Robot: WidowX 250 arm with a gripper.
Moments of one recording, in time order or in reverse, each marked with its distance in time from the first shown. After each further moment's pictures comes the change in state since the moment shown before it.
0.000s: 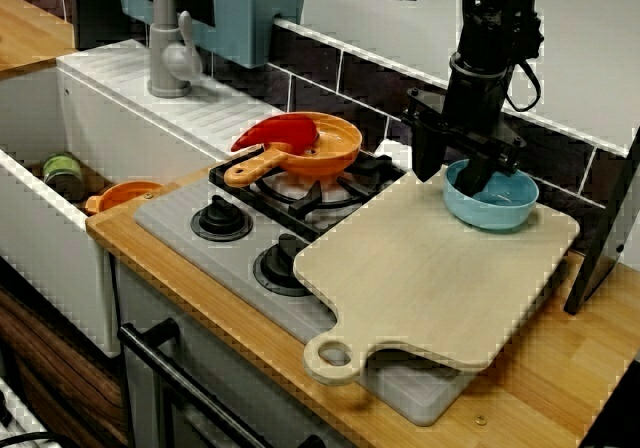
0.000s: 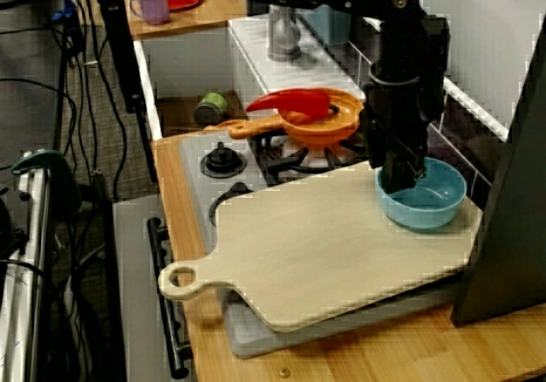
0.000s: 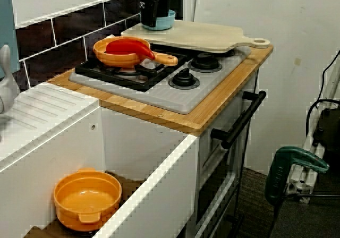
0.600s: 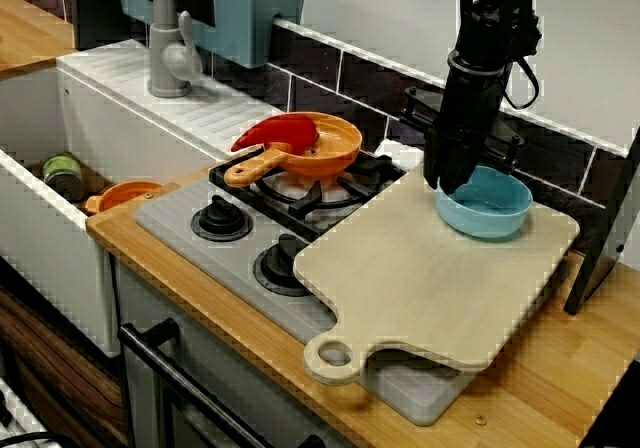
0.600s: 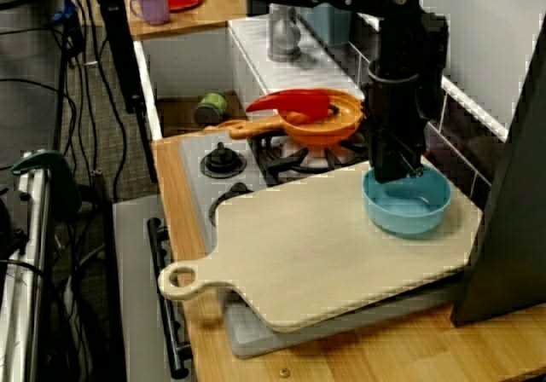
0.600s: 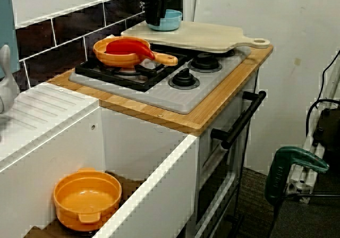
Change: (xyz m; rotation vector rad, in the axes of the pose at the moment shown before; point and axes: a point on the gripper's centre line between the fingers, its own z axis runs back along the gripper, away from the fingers) arm -0.001 0.002 0.001 -0.007 0.015 0.000
